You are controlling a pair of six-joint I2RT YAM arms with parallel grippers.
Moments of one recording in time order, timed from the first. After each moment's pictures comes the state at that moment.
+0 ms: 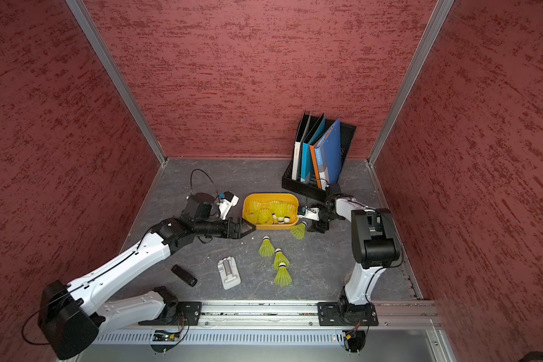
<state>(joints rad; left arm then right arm) -0.59 1.13 0.88 -0.44 0.50 -0.58 0.04 1.82 1.07 -0.56 -0.53 -1.42</state>
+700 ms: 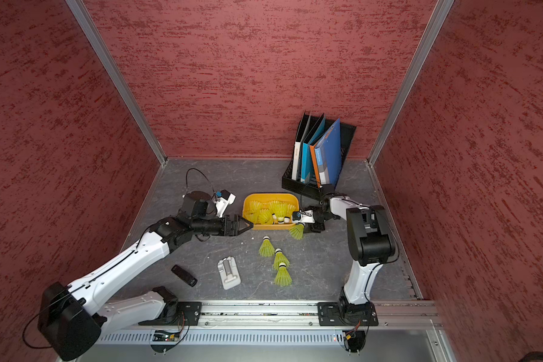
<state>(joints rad) -0.54 1.13 0.87 -0.43 0.55 -0.58 0.11 1.85 1.08 -0.61 -0.57 -1.56</state>
